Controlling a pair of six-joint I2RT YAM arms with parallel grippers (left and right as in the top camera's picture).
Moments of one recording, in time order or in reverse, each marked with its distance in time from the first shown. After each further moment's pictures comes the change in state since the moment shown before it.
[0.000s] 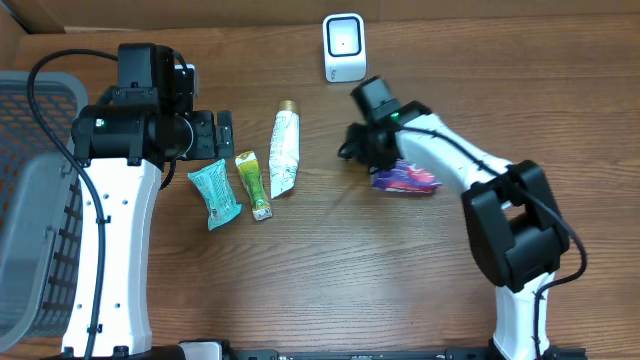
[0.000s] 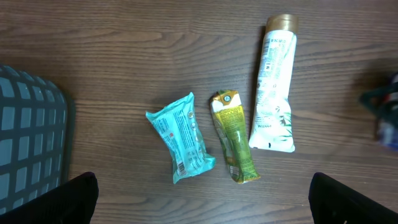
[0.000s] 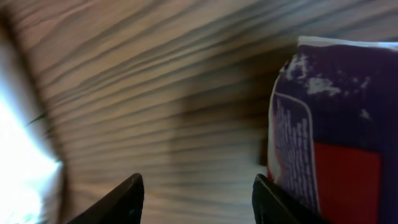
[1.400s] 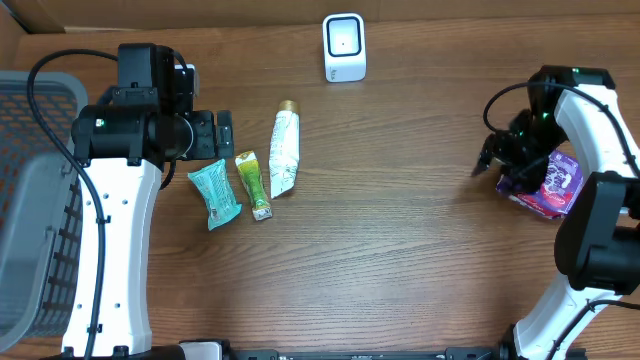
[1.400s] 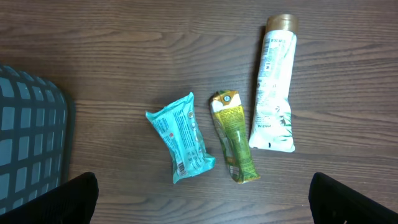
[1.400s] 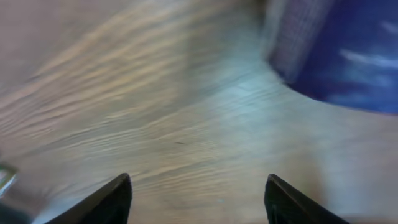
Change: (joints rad) left arm 0.000 0.000 0.000 0.000 0.000 0.000; right arm -0.594 -0.119 0.032 -0.757 -0.120 -0.408
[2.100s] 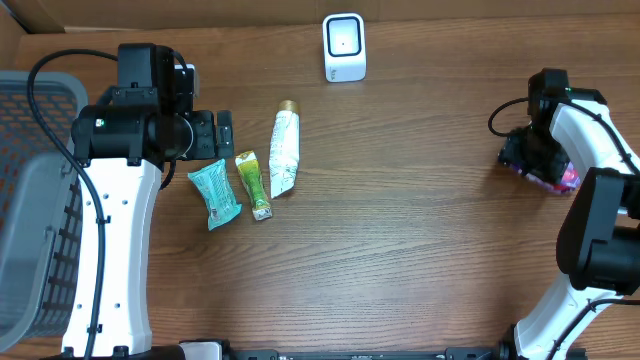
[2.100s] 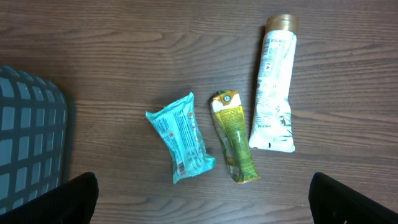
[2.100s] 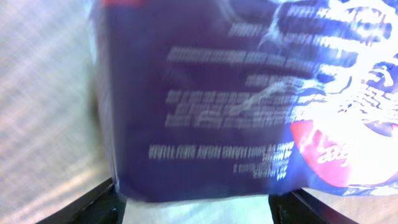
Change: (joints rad) left arm 0.000 0.000 0.000 0.000 0.000 0.000; right arm -0.015 0.000 -0.124 0.447 0.448 0.048
